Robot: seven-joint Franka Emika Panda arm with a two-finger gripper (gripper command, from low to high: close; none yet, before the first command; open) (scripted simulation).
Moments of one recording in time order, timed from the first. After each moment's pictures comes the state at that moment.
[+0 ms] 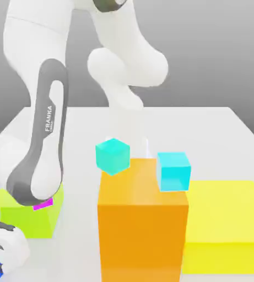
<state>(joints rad) -0.37 0.56 -0.16 -2.18 0.22 2.73 0.42</state>
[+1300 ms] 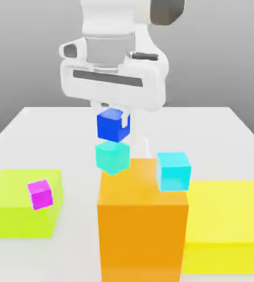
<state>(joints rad) -0.10 -0.47 0.03 -2.63 0.02 2.16 1.19</state>
